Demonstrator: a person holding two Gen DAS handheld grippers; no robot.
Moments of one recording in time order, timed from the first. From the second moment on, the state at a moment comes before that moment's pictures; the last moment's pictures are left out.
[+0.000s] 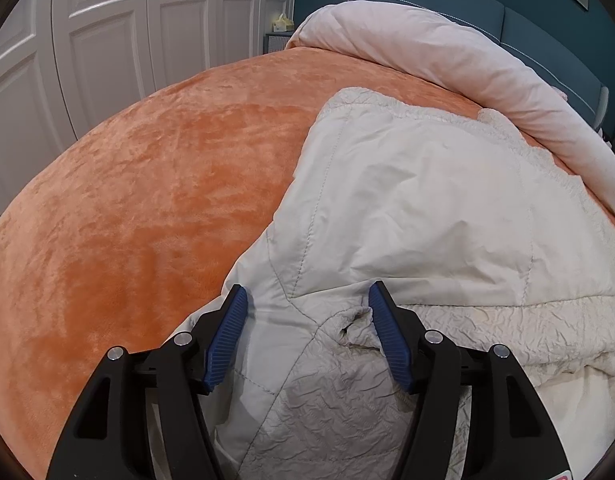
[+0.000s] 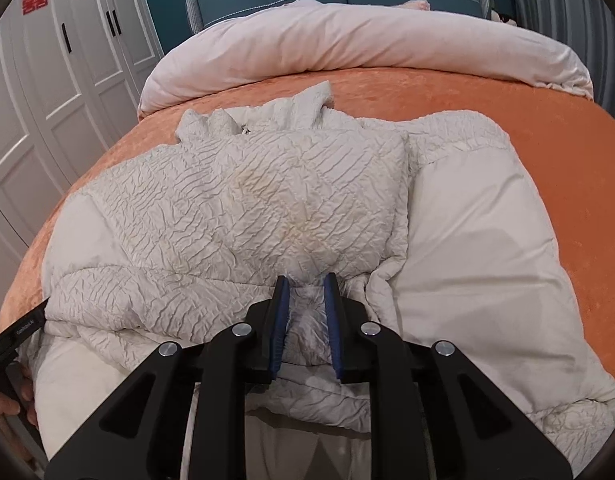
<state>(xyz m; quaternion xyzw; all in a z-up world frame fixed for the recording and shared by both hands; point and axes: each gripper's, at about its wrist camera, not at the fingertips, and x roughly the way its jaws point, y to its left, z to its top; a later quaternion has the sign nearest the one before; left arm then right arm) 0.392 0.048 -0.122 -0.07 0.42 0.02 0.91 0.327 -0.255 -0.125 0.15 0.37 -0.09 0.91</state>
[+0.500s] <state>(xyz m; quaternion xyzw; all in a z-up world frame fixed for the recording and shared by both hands) 0.197 0.208 -0.083 -0.23 0.53 -0.07 0.81 -0.004 -0.291 -0.075 0.27 0.42 -0.09 0.86</state>
